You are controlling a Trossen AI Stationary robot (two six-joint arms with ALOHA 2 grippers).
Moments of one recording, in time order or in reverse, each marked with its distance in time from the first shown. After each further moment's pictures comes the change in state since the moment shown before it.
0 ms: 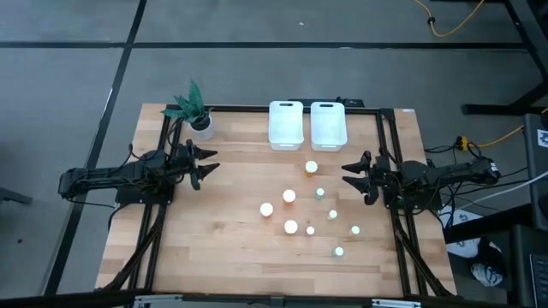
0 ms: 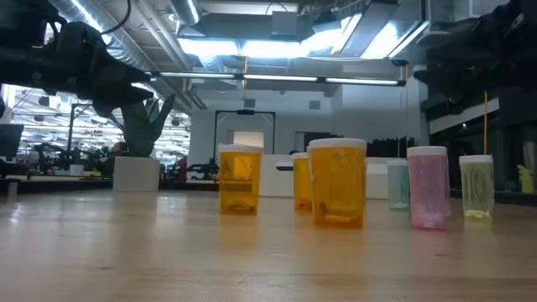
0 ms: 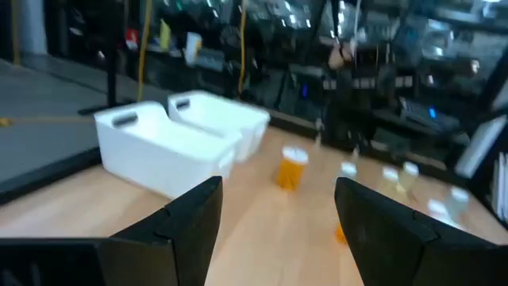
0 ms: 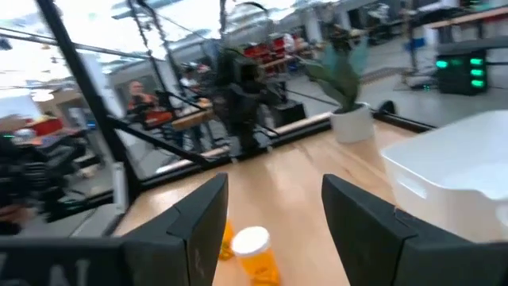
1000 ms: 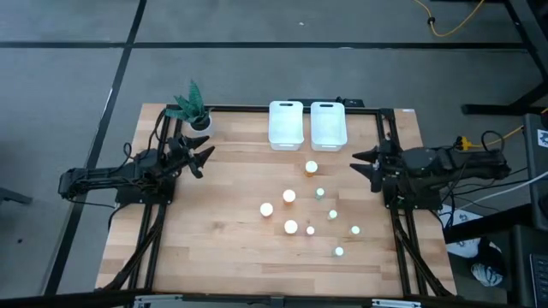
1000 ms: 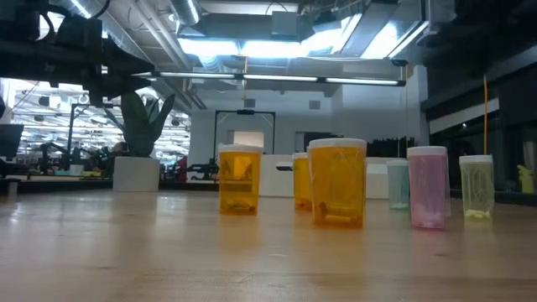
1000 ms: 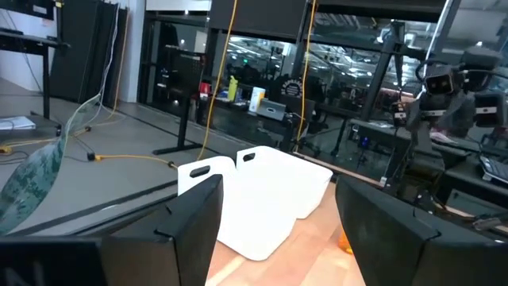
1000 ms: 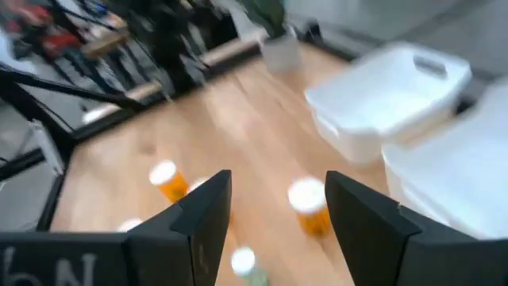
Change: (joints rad) left arm 0.000 0.000 0.000 0.124 -0.241 0.057; right arm 0.000 0.226 0.541 -0.792 0.117 0.231
